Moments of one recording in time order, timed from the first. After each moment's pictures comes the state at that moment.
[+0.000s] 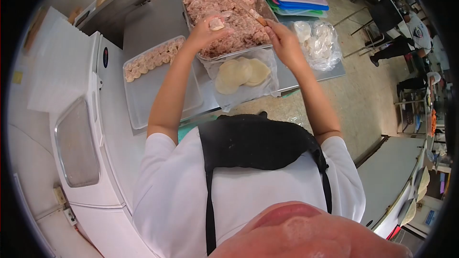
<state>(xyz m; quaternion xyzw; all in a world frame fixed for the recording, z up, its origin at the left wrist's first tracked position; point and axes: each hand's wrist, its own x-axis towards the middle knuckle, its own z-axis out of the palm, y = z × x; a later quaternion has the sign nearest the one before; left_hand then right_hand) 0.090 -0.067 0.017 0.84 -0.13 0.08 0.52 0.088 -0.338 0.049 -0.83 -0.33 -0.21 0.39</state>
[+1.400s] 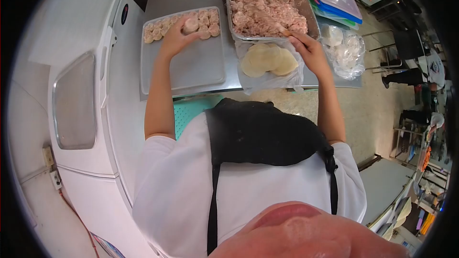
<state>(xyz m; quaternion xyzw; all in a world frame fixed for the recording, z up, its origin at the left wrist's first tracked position) -0.045 0.064 -0.020 0.89 0.07 0.15 0.43 0.065 -0.321 0.020 -0.83 -0.34 0.00 0.45</state>
